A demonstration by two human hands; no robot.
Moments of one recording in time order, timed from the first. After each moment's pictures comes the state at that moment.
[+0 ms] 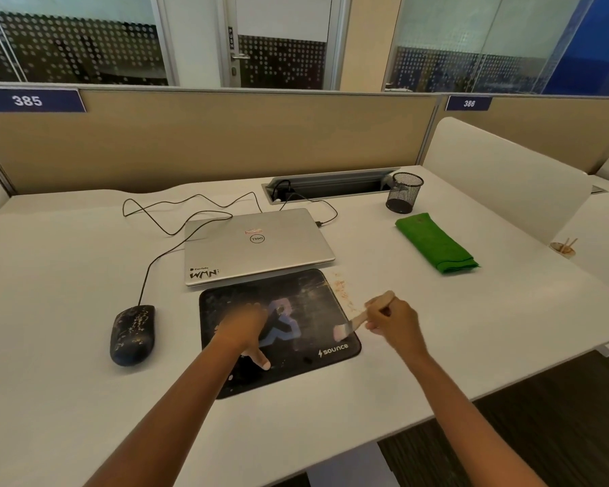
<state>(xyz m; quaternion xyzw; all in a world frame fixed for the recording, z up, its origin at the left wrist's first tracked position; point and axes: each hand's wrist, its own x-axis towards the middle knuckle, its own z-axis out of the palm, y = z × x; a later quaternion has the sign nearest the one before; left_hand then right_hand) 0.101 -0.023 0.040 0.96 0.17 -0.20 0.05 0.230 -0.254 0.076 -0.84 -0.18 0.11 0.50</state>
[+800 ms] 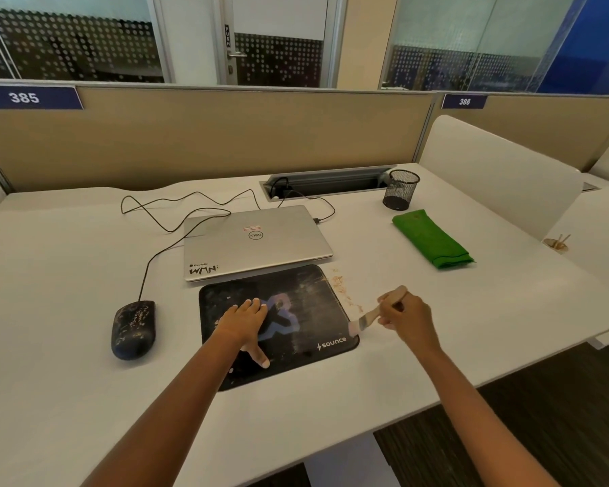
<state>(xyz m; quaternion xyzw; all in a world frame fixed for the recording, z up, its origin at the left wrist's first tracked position) 0.102 -0.023 0.036 0.96 0.17 -0.21 0.05 0.236 -0.271 0.080 -0.85 -0.18 0.07 0.48</state>
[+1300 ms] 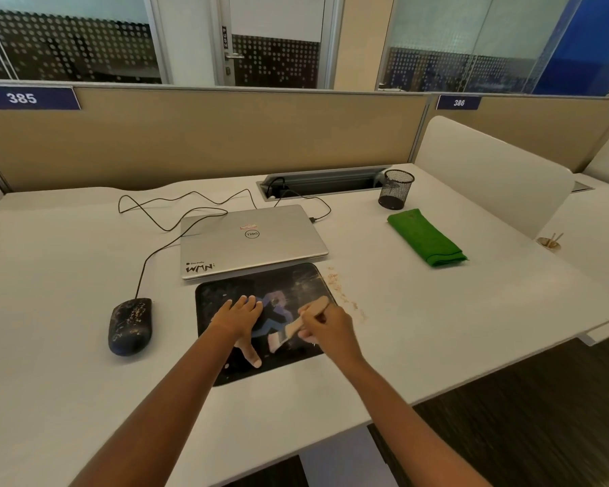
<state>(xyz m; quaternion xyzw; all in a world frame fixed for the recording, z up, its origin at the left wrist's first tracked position) 0.098 -0.025 0.040 0.96 0.17 -0.24 0.03 0.159 -0.206 0.068 -0.80 -0.25 0.17 0.52</state>
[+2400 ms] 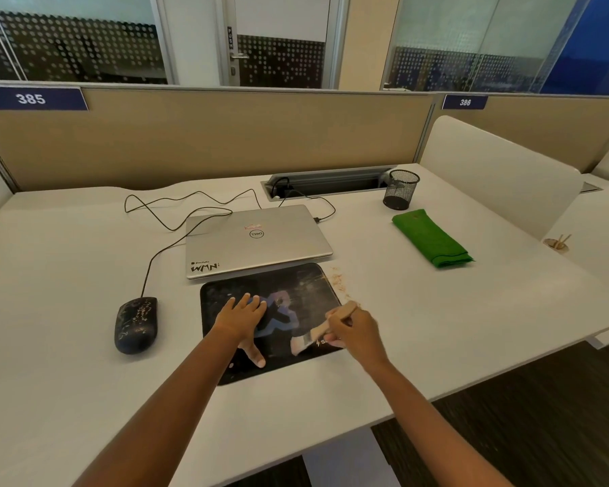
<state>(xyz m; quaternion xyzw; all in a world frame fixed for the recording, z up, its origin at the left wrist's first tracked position) 0.093 -0.027 0.046 0.96 0.17 -0.23 0.02 0.180 -0.230 0.060 -0.81 -0.20 0.19 0.52</state>
